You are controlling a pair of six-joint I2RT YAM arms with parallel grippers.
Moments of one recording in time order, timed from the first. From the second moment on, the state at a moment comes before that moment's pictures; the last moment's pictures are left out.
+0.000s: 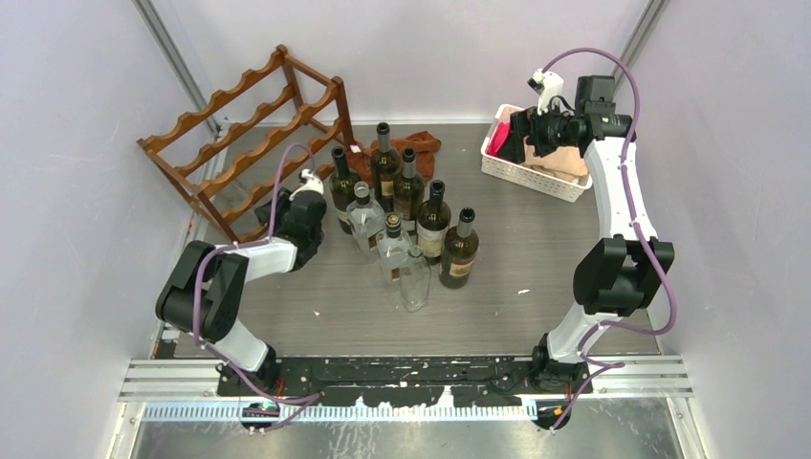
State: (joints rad) left arm -0.35 1.59 0.67 0.47 -1.00 0.61; right arm -0.09 1.71 1.77 -0.82 -0.66 -0.34
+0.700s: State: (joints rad) left arm -0.31 1.55 0.74 -0.07 -0.92 -0.01; right arm -0.09 1.71 1.74 -0.80 -0.67 -0.35
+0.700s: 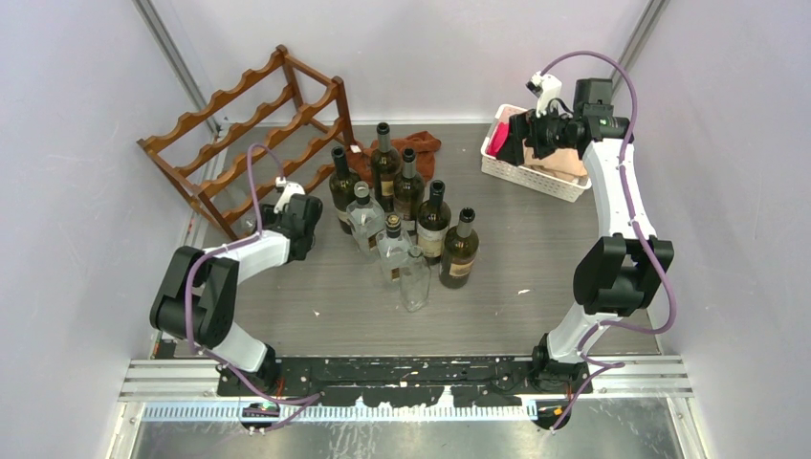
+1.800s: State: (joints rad) left arm -0.22 1.18 1.40 -0.85 -0.13 -0.12; right arm -0.04 1.58 1.81 -0.98 -0.72 -0.48
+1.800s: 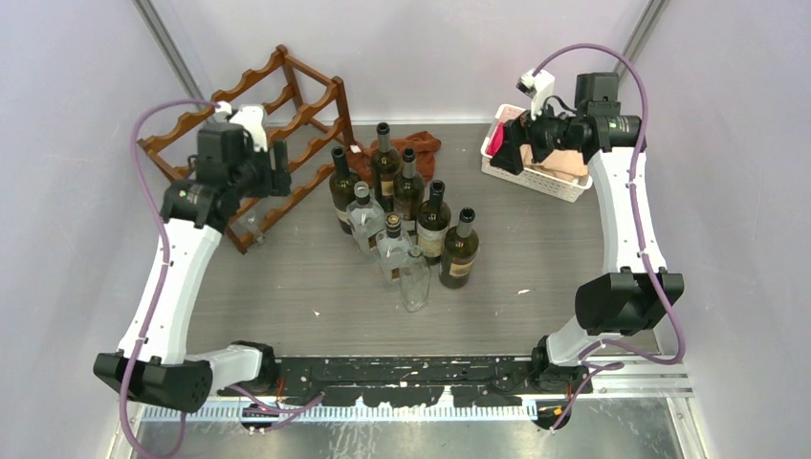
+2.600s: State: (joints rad) left arm 0.05 1.81 1.91 -0.88 0.23 0.47; right arm -0.01 1.58 1.81 -0.99 -0.74 -0.46
